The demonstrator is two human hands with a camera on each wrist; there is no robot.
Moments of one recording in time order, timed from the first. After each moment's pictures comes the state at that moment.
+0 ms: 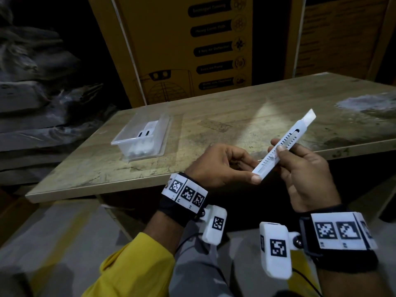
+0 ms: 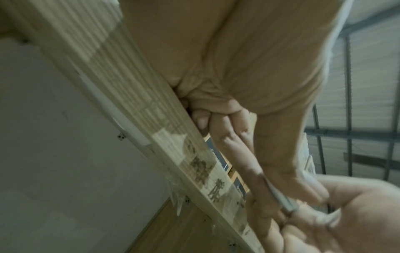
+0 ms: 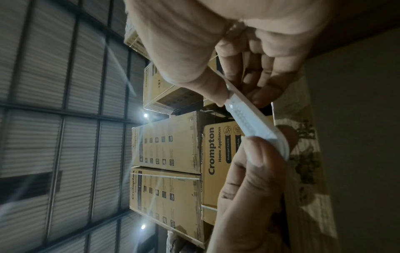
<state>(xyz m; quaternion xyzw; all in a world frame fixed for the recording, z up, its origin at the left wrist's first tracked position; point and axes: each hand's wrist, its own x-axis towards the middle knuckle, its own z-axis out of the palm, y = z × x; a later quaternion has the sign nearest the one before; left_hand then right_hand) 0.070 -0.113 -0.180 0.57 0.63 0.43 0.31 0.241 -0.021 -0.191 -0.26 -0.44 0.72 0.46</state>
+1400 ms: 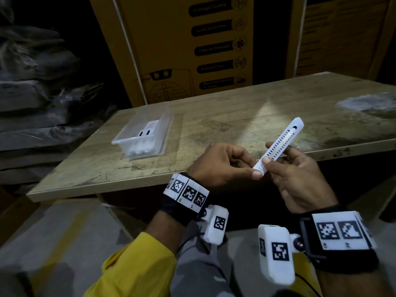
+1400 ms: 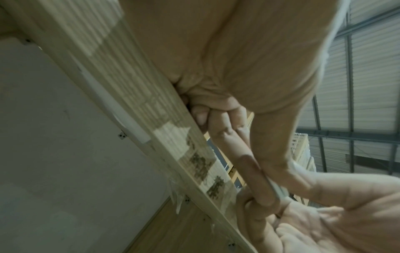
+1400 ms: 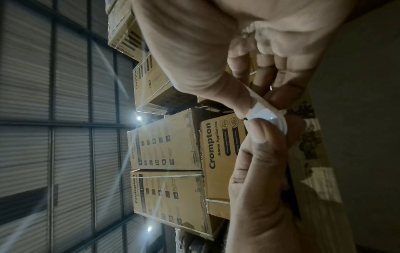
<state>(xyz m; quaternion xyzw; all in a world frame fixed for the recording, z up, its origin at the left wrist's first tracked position) 0.070 -0.109 -0.185 0.56 0.63 0.45 0.30 0.239 -0.025 -0.197 -0.23 -0.46 0.75 0.41</state>
